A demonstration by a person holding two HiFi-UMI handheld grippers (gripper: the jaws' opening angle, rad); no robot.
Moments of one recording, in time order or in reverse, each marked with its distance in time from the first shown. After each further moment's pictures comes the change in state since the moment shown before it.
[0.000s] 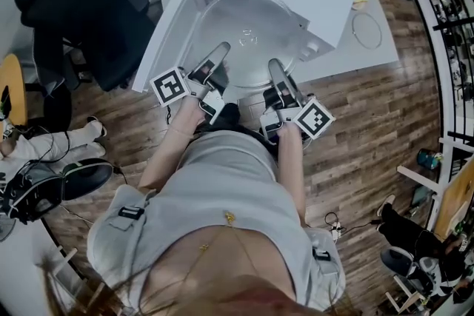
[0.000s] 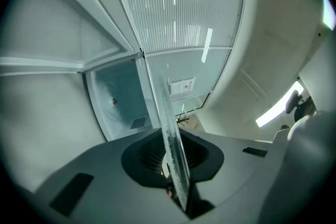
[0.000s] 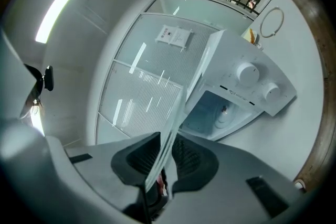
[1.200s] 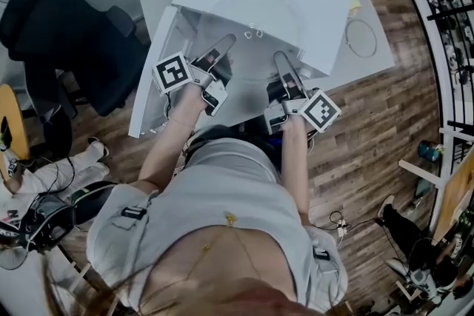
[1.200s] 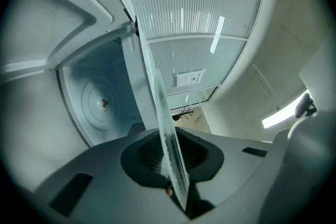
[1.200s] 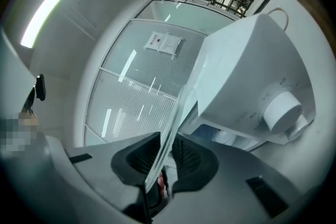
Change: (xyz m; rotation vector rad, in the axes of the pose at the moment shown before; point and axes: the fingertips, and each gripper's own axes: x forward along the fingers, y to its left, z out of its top) left arm 0.114 0.016 0.043 -0.060 0.136 0.035; right arm 0.056 -0.049 0.082 0.021 -0.080 -0.095
